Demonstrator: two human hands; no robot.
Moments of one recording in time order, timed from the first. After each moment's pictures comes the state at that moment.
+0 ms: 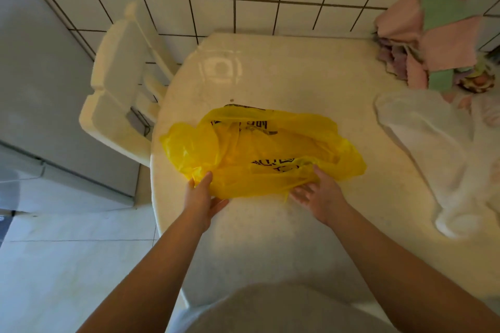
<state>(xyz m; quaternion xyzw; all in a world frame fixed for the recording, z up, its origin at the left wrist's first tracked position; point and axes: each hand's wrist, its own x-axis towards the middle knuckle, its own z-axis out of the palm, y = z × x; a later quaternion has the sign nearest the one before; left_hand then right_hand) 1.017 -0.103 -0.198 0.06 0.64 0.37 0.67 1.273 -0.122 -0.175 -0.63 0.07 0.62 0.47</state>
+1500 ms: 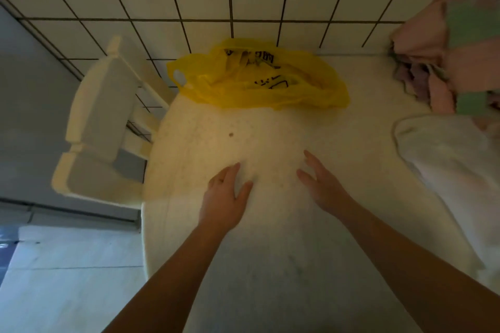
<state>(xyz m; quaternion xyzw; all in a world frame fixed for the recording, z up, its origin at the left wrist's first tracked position) 1.063 0.001 -0.185 0.67 0.65 0.11 0.34 1.304 -0.001 -0.180 -0.71 -0.48 0.48 0.21</state>
